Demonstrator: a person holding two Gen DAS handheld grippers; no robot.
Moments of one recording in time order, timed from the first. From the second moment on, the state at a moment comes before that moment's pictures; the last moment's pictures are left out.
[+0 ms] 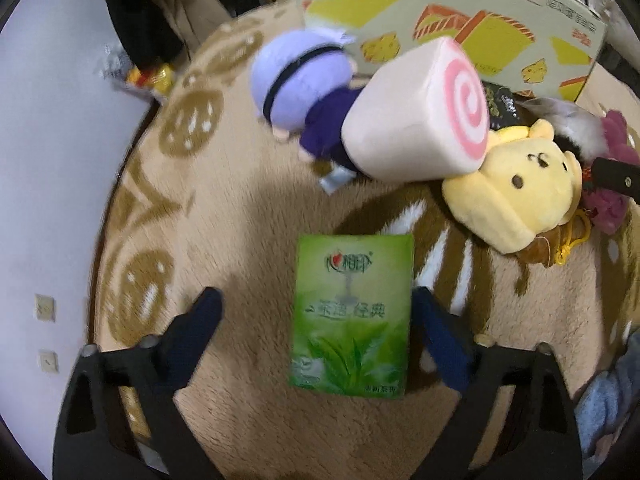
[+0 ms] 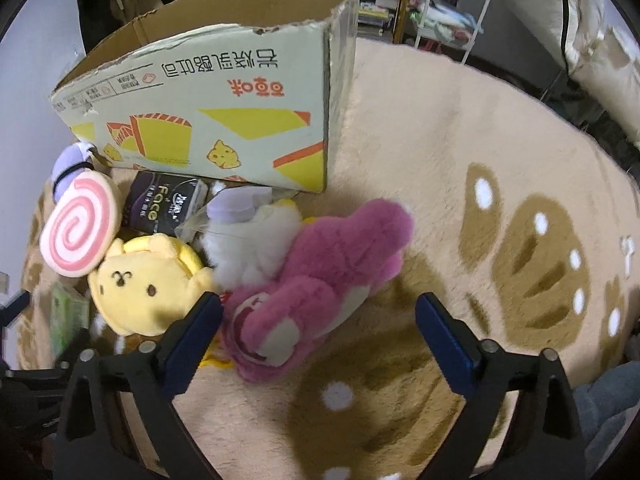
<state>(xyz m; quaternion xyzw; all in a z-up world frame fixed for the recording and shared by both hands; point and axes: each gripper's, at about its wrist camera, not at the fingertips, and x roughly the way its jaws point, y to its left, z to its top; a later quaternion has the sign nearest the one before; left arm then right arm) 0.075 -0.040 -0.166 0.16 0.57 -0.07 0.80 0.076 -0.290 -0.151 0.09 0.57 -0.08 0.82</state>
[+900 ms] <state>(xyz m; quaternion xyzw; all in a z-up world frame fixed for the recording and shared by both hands) 0.048 -0.042 -0.106 0.14 0.48 -0.10 0.86 0.046 -0.284 -0.124 0.10 0.55 -0.04 0.83</state>
